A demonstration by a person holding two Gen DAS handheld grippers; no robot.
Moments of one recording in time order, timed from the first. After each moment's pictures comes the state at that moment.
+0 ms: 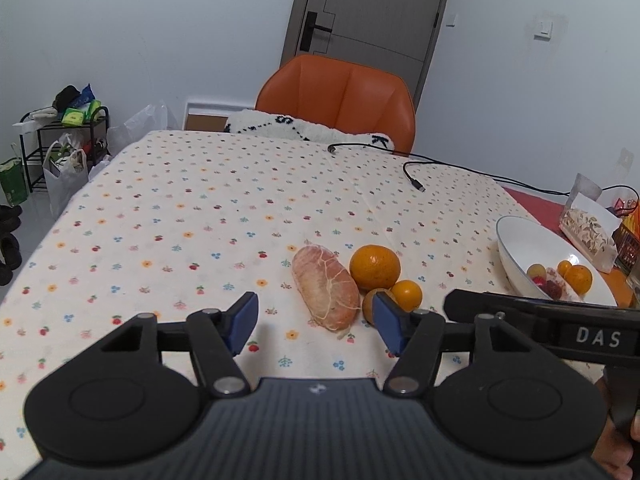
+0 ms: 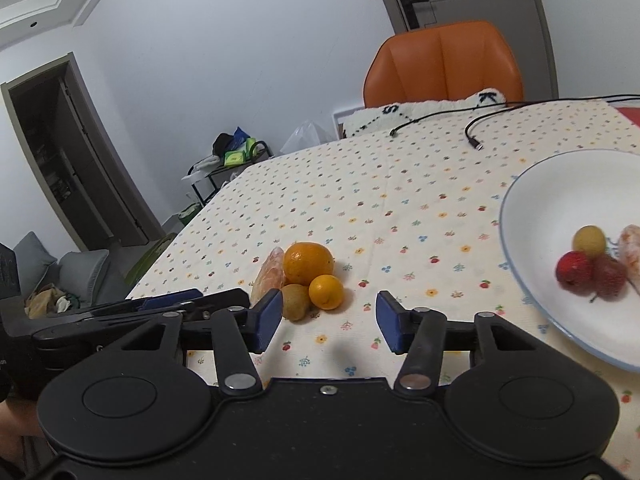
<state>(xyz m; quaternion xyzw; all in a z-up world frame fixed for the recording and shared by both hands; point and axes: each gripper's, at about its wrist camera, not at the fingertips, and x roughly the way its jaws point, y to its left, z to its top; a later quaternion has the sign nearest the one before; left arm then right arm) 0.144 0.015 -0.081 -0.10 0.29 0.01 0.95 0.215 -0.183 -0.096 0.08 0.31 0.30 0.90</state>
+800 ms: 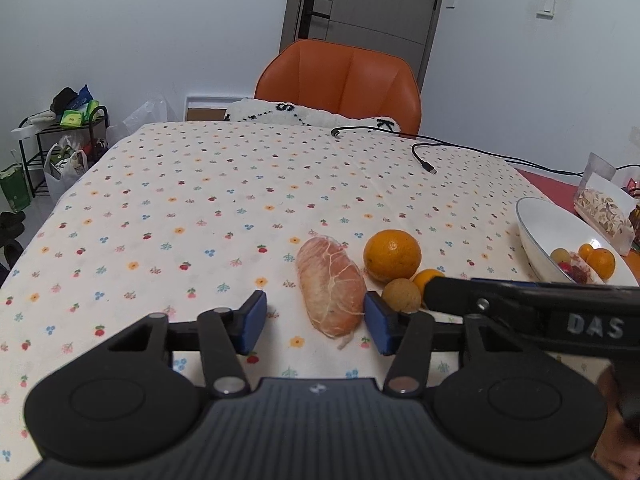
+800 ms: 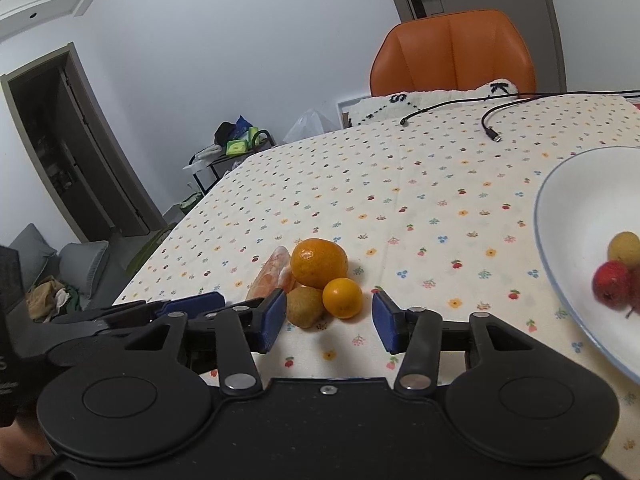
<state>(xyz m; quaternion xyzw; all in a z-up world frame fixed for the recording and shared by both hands) 0.162 0.014 -0.094 -0.08 0.31 0.01 0.95 0.231 -0.165 -0.102 0.07 0.32 0.31 0.89</state>
